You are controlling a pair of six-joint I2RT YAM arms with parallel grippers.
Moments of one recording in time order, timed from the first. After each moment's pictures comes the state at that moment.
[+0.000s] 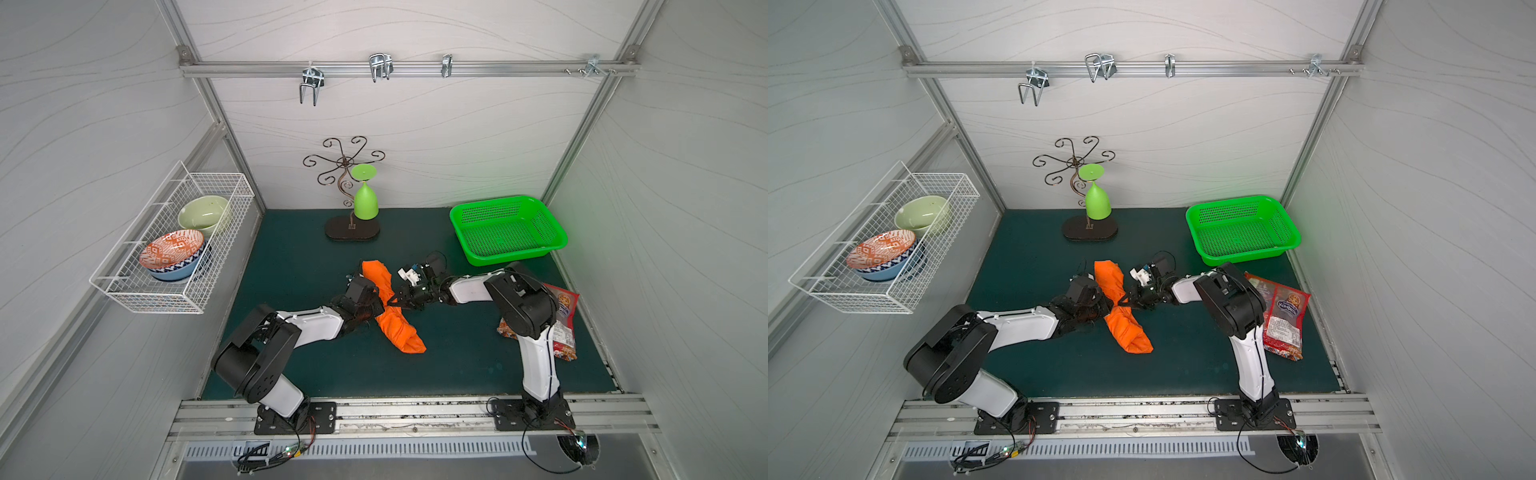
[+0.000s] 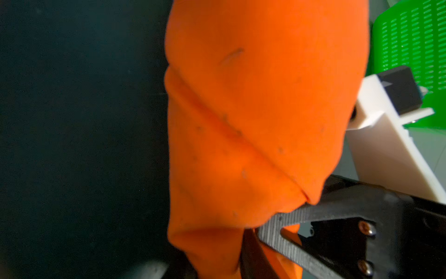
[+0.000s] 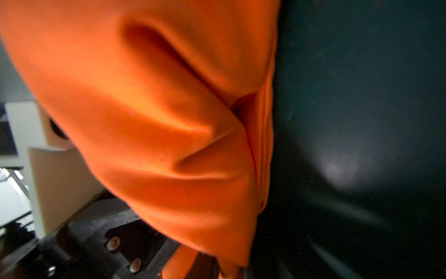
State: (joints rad) left arm -0.56 1.54 0.60 0.09 0.01 -0.93; right arm 0.68 2.09 1.09 0.21 -0.86 0.82
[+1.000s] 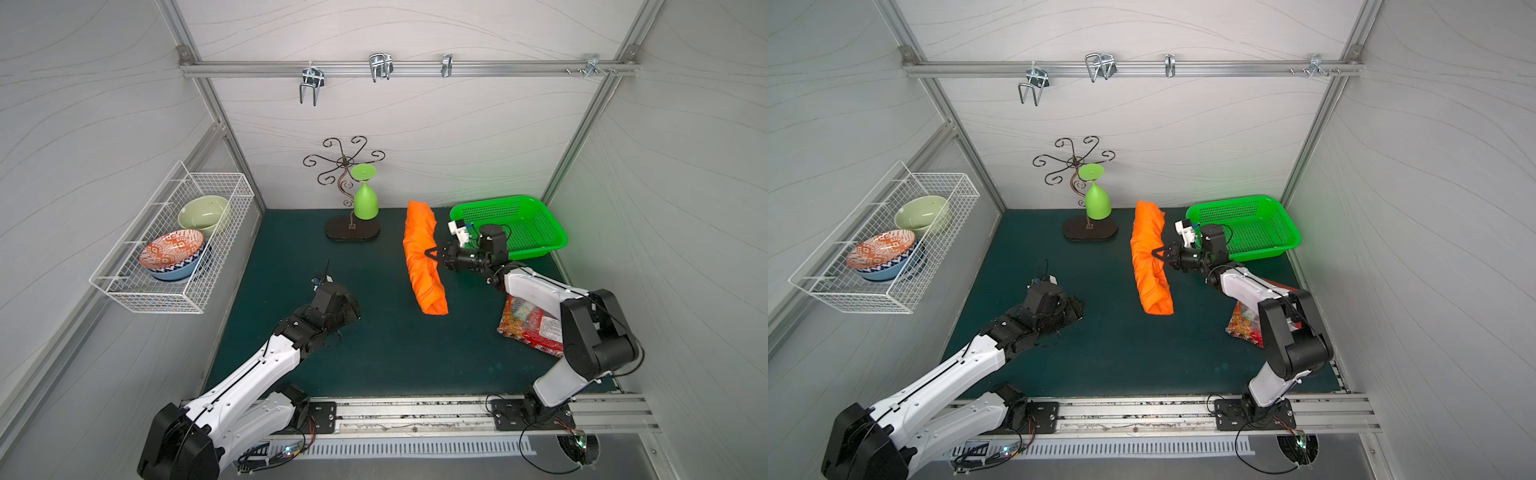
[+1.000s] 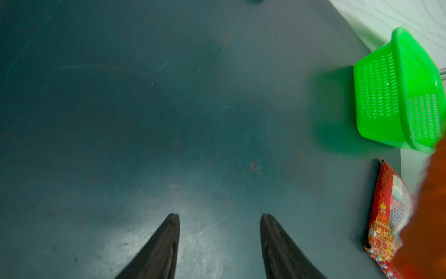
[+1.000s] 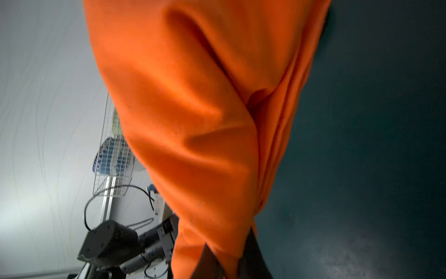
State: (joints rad) left arm -0.51 0.94 0.58 -0.48 -0.11 -0.90; right arm 0.33 1.60 1.00 0.25 -0.82 0.87
